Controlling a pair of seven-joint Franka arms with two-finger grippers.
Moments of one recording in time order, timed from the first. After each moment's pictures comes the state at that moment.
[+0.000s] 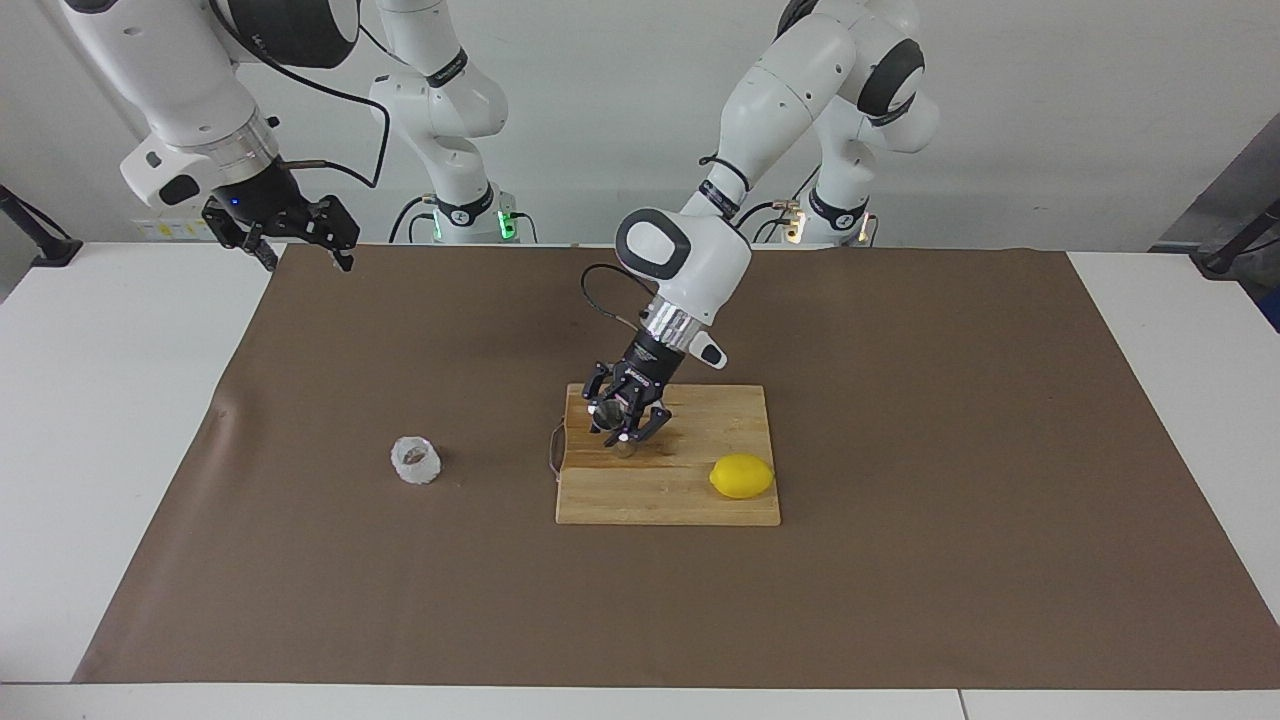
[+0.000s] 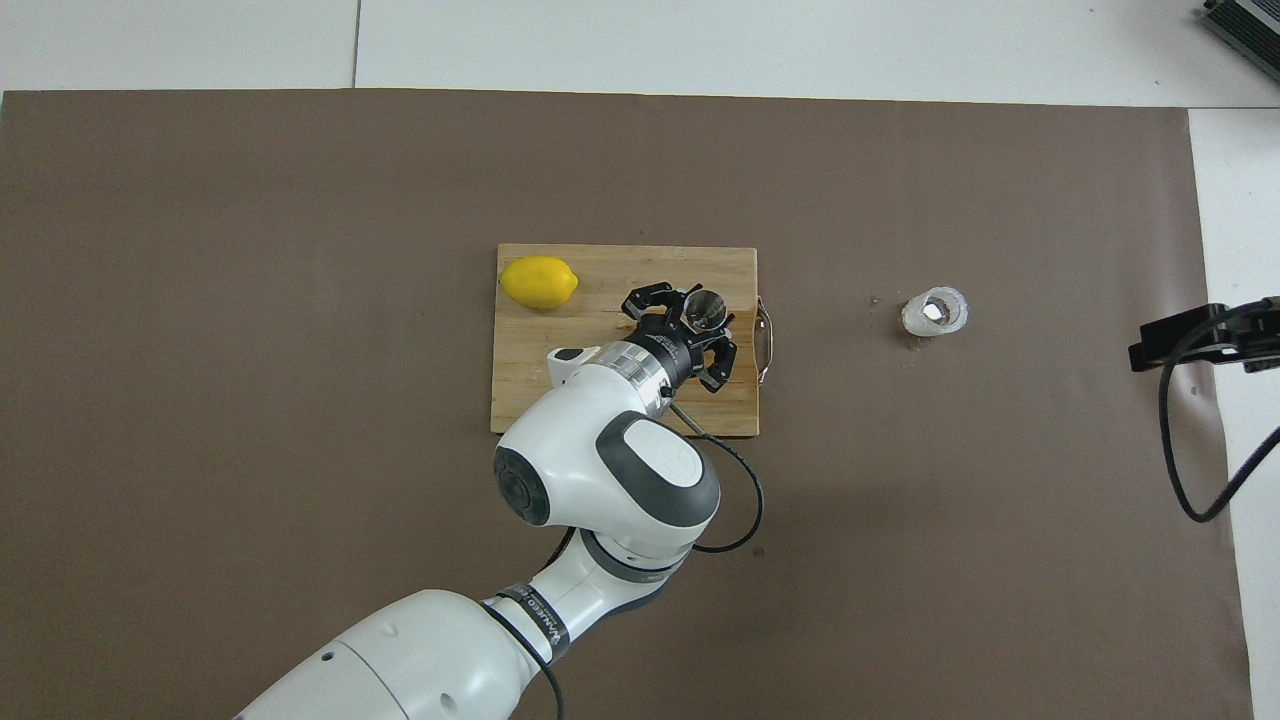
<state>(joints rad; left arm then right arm) -0.59 0.57 -0.34 -1.66 -1.62 3.31 -1.40 -0.09 -0.03 0.01 -1.61 0.01 1.51 -0.05</state>
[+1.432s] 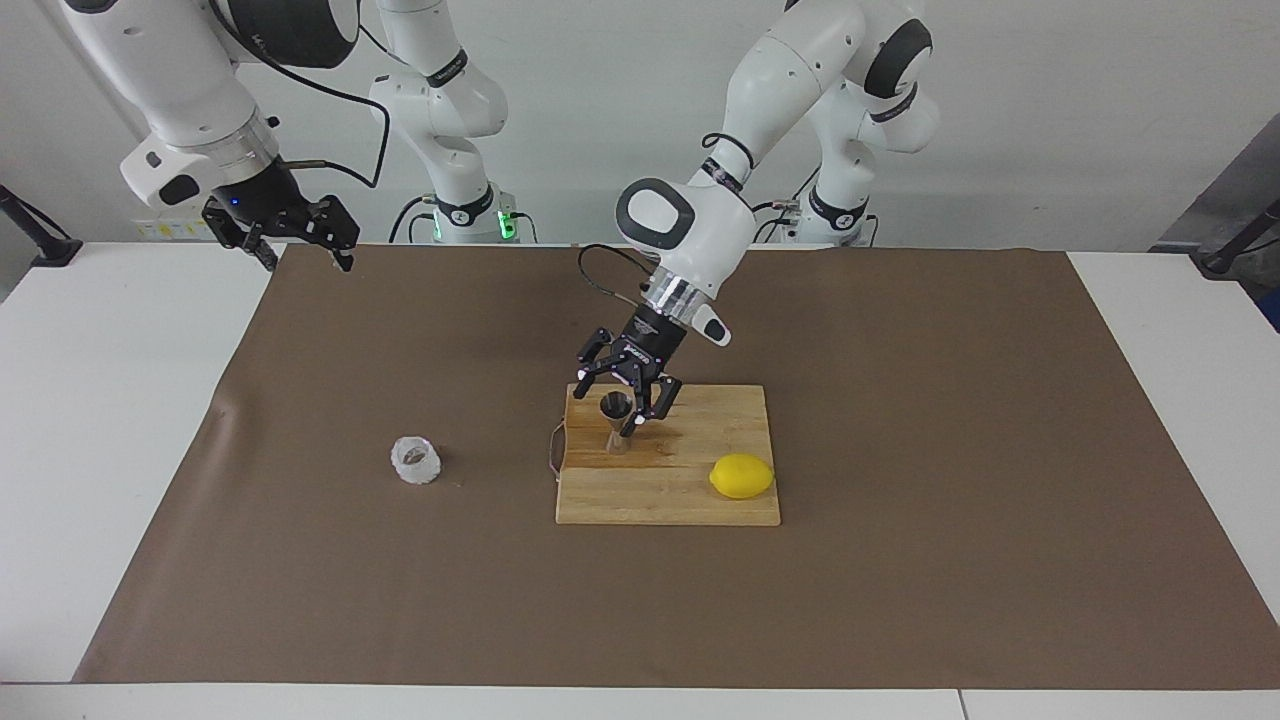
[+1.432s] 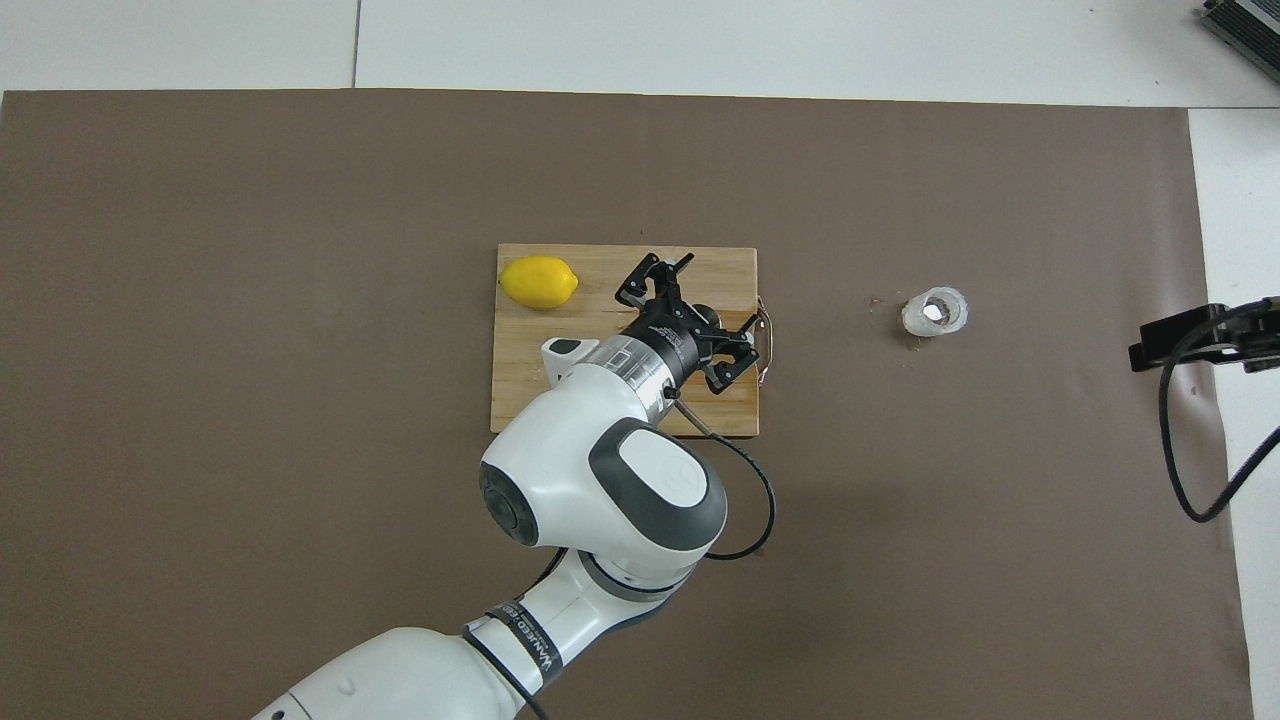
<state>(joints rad) -0.59 0.48 -0.35 -1.66 -1.62 3.32 -1.35 -0.09 -0.03 0.01 -1.61 0.01 1.51 -0.05</state>
